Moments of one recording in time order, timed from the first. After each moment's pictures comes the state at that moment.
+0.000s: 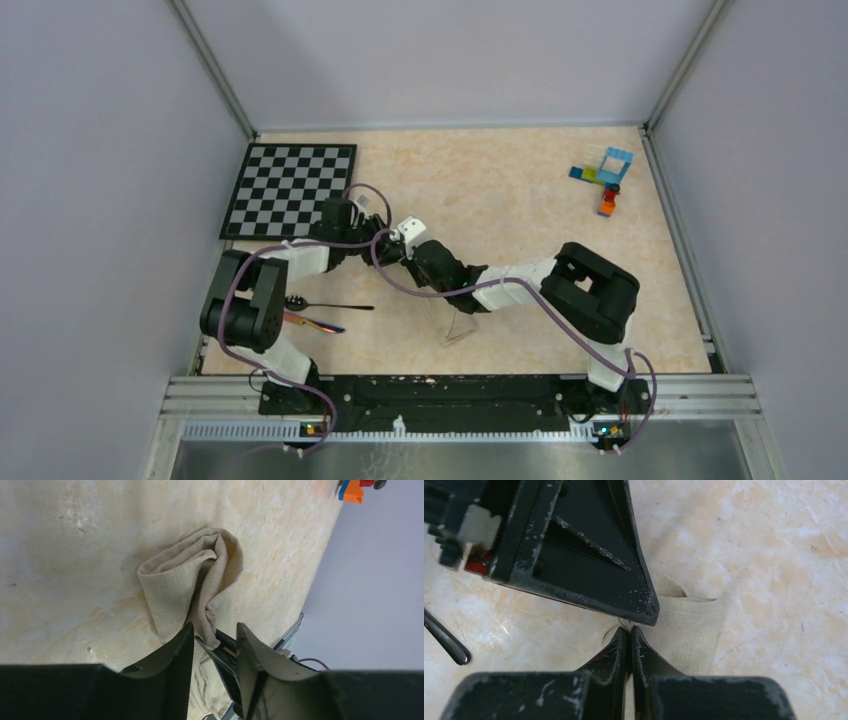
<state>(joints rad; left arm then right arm) -0.23 1.63 0.75 0.10 0.63 -0.89 1.04 1.88 0.98 0.42 0.34 0.09</state>
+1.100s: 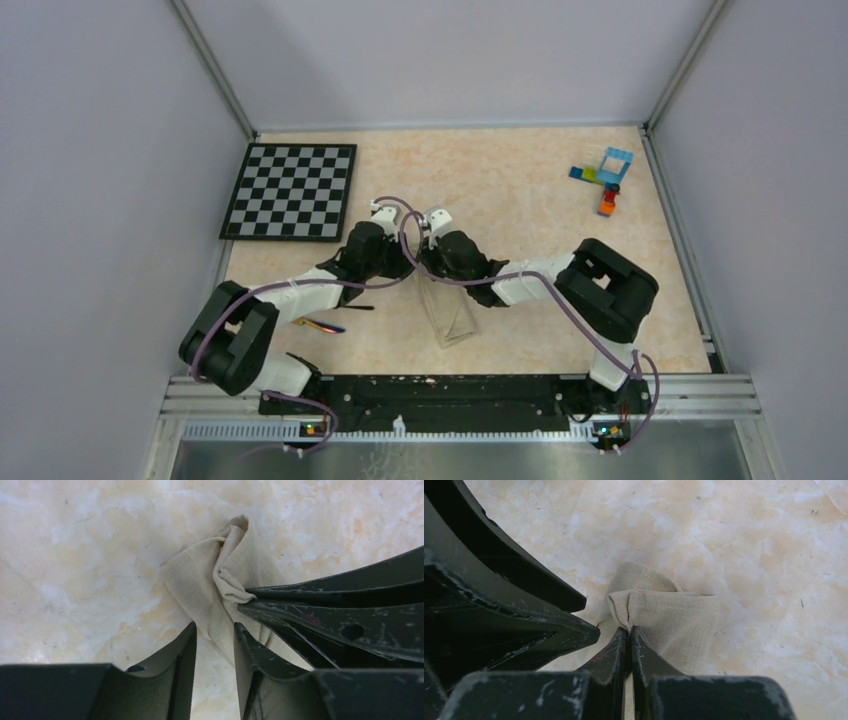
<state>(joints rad) -0.53 1.40 0.58 0.22 0.11 -0.40 0.93 1.81 0.87 0.49 0.19 0.22</state>
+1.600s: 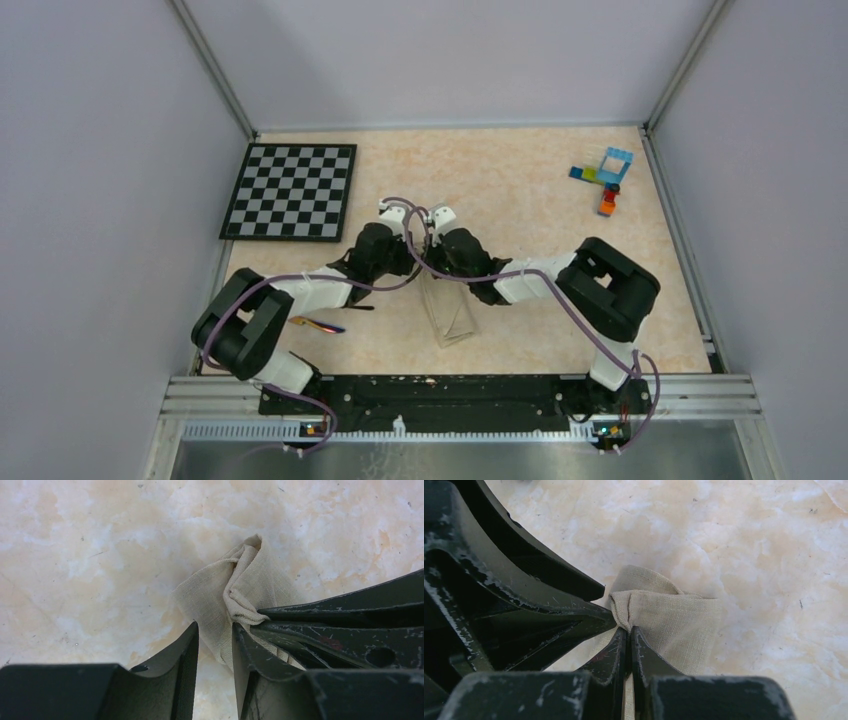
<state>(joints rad) -0.58 1.49 0.59 0.35 -0.02 -0.29 0.91 1.81 0.86 0.51 0.15 0.25</state>
